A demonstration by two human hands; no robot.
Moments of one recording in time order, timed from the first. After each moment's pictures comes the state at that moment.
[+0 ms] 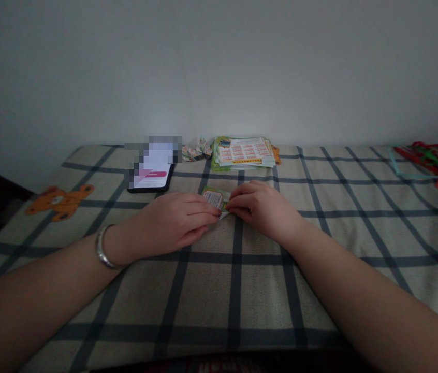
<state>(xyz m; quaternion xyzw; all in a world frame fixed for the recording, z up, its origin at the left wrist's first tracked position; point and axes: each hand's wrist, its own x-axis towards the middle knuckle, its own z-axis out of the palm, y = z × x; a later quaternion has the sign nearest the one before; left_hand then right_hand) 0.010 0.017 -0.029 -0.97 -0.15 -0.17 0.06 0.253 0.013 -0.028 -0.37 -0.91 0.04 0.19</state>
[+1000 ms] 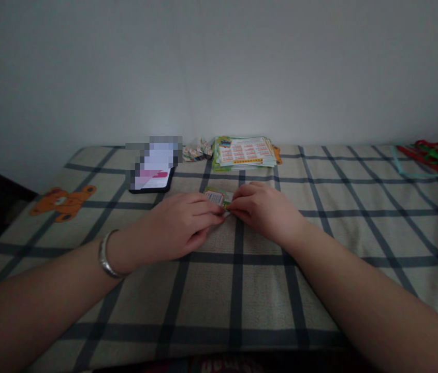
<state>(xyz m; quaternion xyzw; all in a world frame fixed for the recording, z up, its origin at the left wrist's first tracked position) 0.019 0.007 -0.026 -0.97 -0.21 -0.13 0.04 0.251 0.009 -0.024 -0.38 -0.91 0.02 0.15</state>
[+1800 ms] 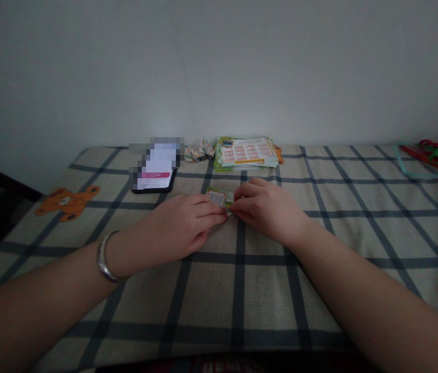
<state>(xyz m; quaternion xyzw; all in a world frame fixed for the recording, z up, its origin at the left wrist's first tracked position) 0.018 0.003 -0.024 -0.97 -0.22 -0.10 0.05 0.256 0.007 -0.021 -0.36 -0.92 -0.04 0.14</state>
